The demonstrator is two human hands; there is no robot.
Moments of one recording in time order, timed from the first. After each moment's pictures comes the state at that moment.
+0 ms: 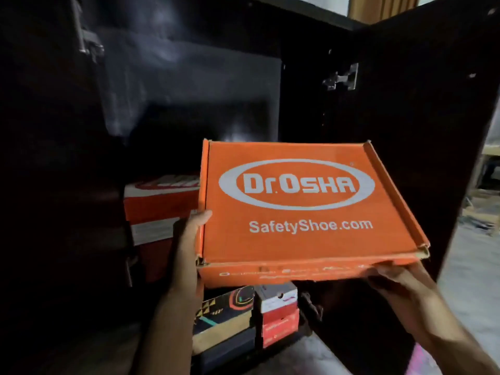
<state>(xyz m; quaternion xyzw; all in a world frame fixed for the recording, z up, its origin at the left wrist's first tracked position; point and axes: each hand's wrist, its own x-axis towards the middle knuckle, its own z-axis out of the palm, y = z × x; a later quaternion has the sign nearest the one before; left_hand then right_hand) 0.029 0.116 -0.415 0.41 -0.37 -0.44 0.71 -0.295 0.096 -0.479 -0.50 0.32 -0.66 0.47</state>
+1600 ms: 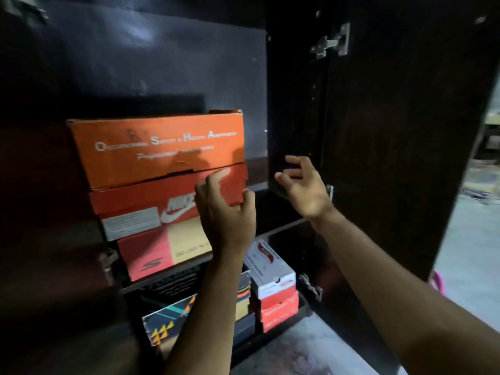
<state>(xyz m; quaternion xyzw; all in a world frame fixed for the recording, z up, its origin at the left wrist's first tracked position) -0.024 0.015 -0.436 0.49 -0.50 0.01 0.71 -0.173 -0.042 -0.409 -0.63 0.46 -0.57 0.26</state>
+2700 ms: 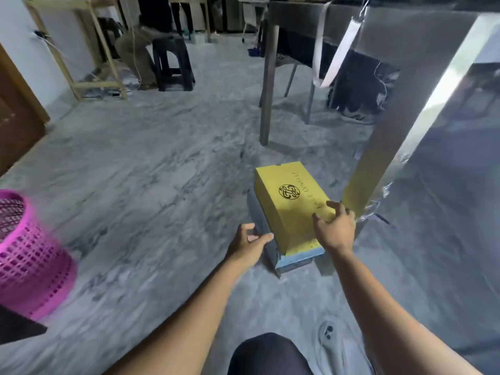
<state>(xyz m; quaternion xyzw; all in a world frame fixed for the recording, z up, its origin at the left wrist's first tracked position) -0.660 0.361 -0.722 0.27 -0.74 -0.61 -0.06 -0.762 0.545 -0.723 0.07 0.89 -0.46 -0.04</state>
